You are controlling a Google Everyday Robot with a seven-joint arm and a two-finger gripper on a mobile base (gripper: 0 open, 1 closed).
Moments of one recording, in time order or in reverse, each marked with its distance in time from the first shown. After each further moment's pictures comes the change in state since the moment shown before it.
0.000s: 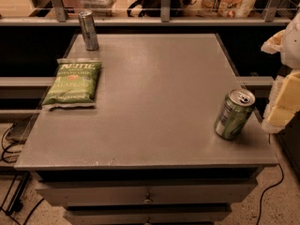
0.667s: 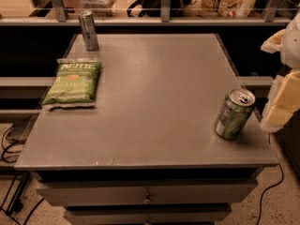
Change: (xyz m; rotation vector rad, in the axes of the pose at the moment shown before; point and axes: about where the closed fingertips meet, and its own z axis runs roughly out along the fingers) arm -0.001 -0.001 0.000 0.006 -0.015 0.006
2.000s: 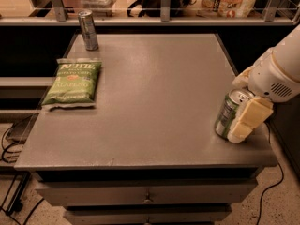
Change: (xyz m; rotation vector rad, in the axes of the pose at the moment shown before) arm -0.008 0.001 0.091 -0.091 -0.117 0.070
